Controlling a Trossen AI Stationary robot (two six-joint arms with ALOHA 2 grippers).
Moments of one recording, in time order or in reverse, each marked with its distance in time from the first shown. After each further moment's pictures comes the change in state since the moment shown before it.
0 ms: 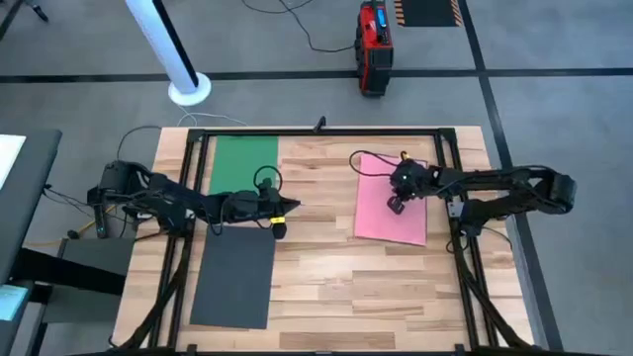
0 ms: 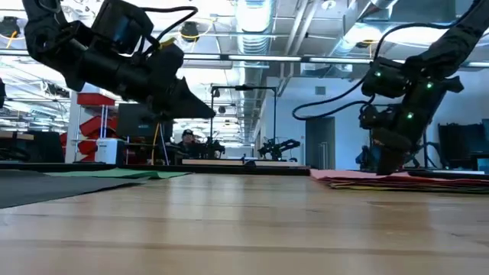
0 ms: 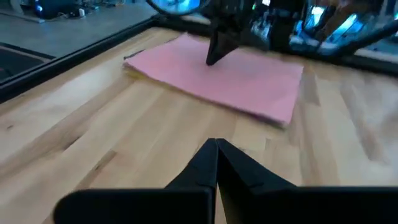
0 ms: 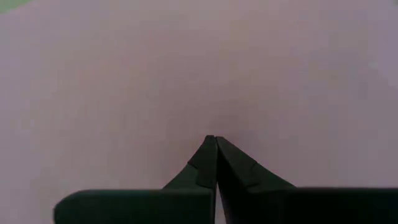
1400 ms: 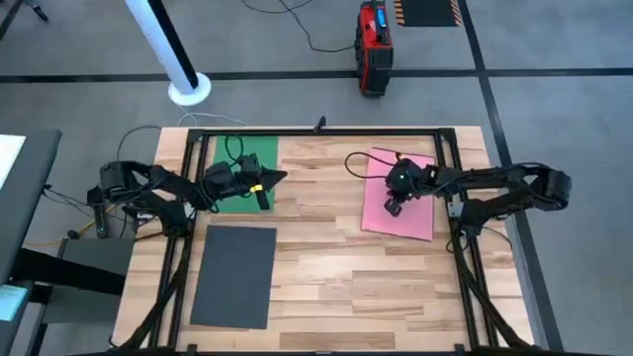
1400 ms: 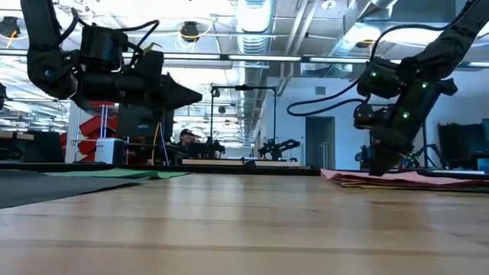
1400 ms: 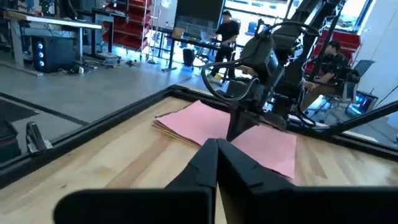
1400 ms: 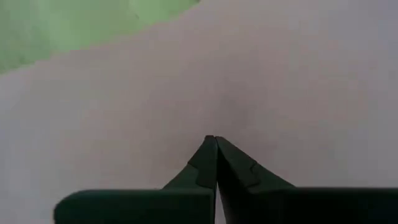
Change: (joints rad) left arm 0.390 0.000 -0.172 0.451 0.385 0.011; right arm 0.005 0.085 0.005 0.058 -0.082 -0.101
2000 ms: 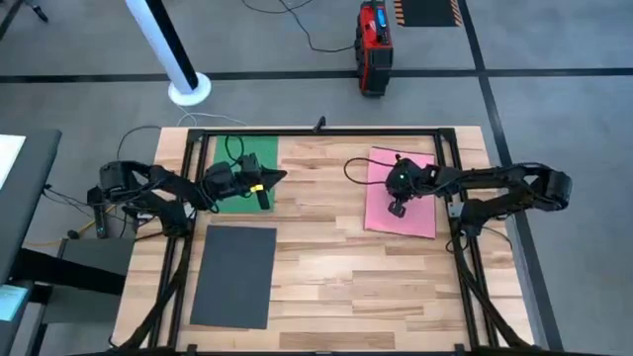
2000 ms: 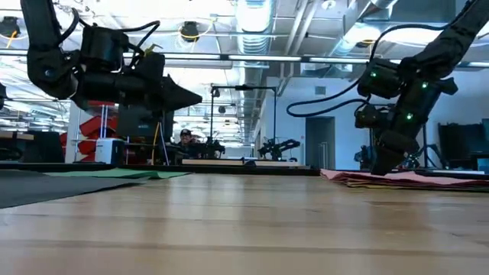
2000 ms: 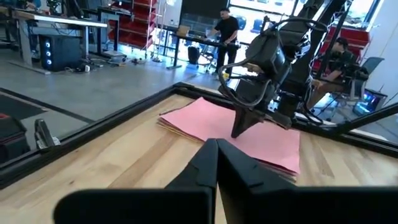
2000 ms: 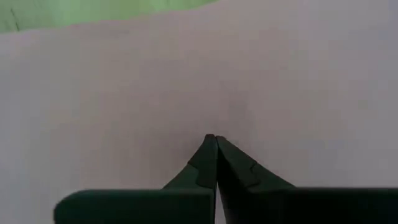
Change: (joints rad) left arm 0.000 0.000 0.001 -0.019 -0.021 0.014; right arm 0.012 0.002 0.000 -0.025 0.014 -0.108
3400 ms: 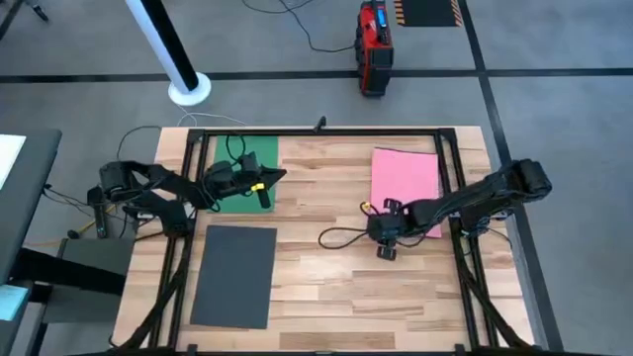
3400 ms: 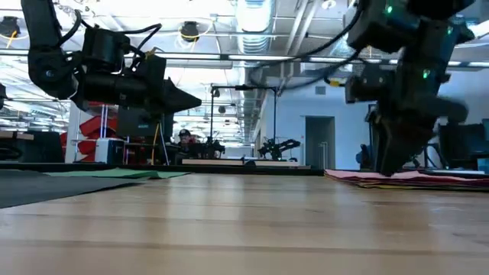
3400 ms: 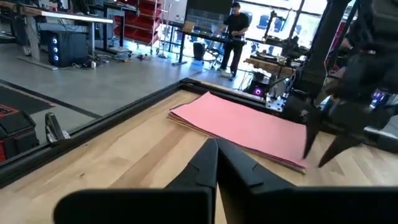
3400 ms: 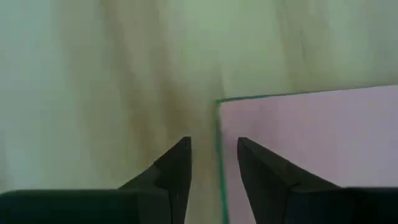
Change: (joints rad) left arm 0.015 0.000 0.002 -0.019 -0.005 -0.005; right arm 0.666 0.239 0.344 -0.286 0.208 0.407
